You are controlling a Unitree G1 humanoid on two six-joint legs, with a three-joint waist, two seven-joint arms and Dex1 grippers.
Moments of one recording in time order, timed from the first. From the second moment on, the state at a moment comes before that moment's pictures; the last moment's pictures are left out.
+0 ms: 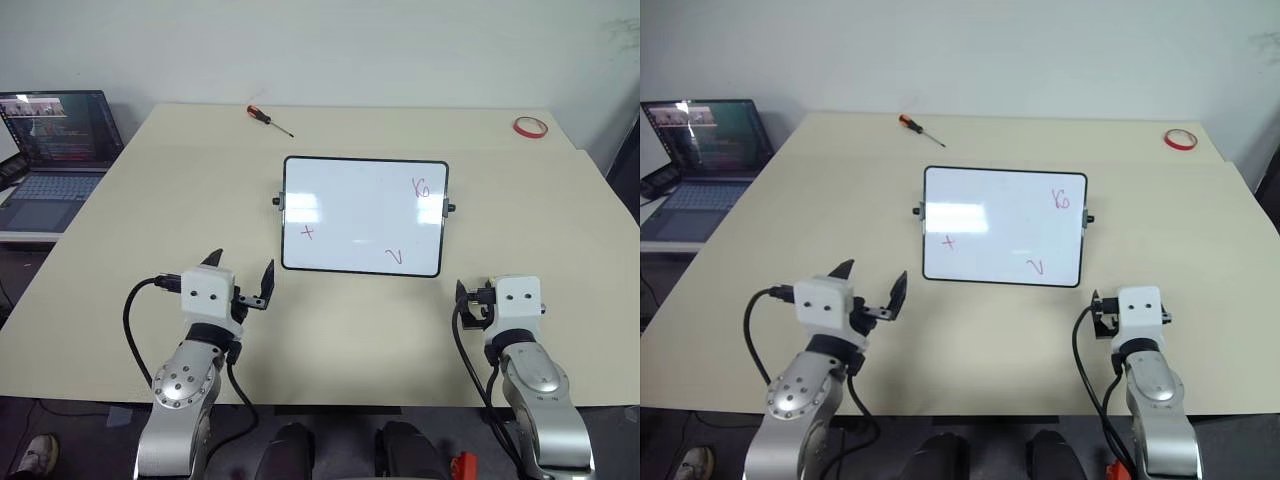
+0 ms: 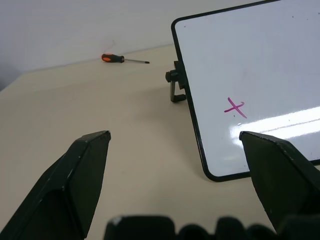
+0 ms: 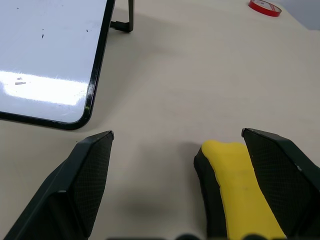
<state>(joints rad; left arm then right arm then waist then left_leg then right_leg) 0.12 0.22 0.07 -0.55 -0.05 0.30 -0.17 0.12 -0.15 -0.08 -0.54 -0.09 0.55 0.06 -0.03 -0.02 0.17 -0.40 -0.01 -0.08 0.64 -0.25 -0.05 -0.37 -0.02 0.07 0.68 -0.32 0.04</state>
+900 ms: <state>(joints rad) -0.27 0.52 -0.14 -0.25 -0.38 0.33 -0.96 0.00 0.03 -0.48 -0.59 0.25 0.96 0.02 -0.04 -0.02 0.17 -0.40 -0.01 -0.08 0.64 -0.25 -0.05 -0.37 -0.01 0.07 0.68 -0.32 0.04</state>
